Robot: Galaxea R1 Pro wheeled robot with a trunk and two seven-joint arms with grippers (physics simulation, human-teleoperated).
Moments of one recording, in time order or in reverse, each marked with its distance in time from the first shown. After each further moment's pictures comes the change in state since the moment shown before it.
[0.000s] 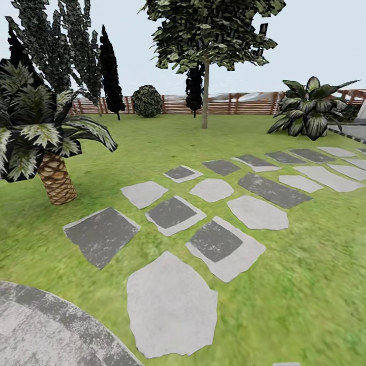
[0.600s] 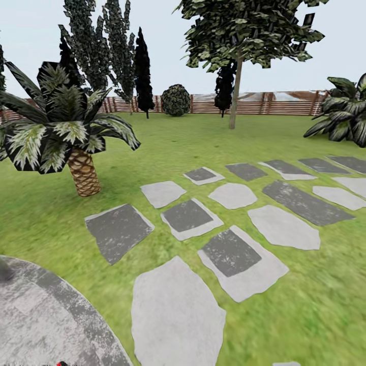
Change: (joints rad) left arm 0.000 0.000 0.000 0.000 0.000 0.000 -0.001; right arm 0.000 0.000 0.000 0.000 0.001 0.001 -0.001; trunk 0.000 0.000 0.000
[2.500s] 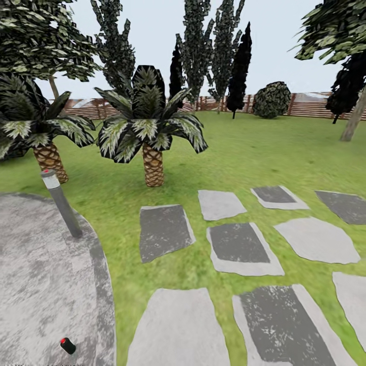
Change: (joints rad) left arm 0.000 0.001 0.055 0.000 0.000 0.000 0.000; right arm 0.000 0.041 0.000 -0.005 0.002 0.001 0.000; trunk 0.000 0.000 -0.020
